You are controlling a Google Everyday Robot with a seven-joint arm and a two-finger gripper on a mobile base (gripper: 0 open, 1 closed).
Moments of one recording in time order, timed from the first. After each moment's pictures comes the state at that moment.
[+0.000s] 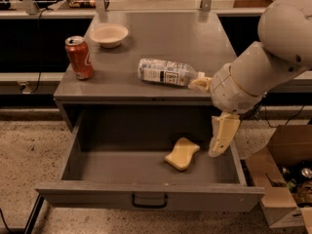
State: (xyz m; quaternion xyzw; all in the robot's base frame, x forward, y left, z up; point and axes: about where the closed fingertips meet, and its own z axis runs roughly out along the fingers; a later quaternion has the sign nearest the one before) arm 0.471 -0.113 0.853 -0.75 0.62 0.07 0.23
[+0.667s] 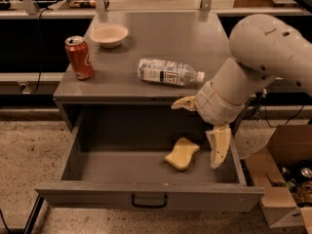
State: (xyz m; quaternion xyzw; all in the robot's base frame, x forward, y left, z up) arm 0.457 -0.093 0.804 -0.84 0.51 0.11 0.17
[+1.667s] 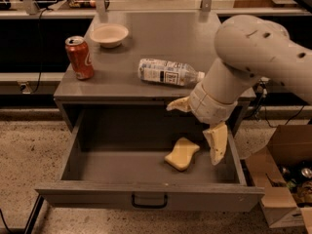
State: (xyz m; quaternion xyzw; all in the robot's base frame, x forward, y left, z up) arm 0.463 -0.091 0.797 -0.87 0.46 0.08 0.14
